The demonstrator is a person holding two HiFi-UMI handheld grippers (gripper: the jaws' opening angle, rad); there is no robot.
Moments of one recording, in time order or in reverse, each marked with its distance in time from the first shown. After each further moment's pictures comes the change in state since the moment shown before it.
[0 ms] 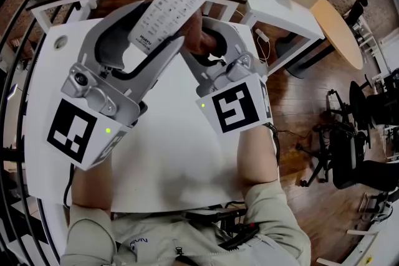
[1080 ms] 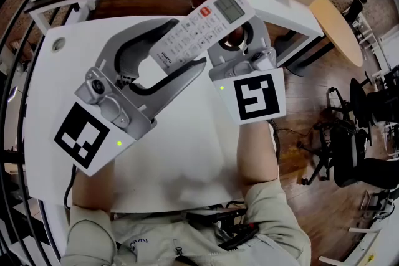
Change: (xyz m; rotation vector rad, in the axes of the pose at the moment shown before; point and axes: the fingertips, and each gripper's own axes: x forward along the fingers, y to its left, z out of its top) left arm 0.008 -0.009 -0.011 -0.115 0.025 -0.178; right arm 0.014 -0.065 0.003 0.208 -0.115 -0.262
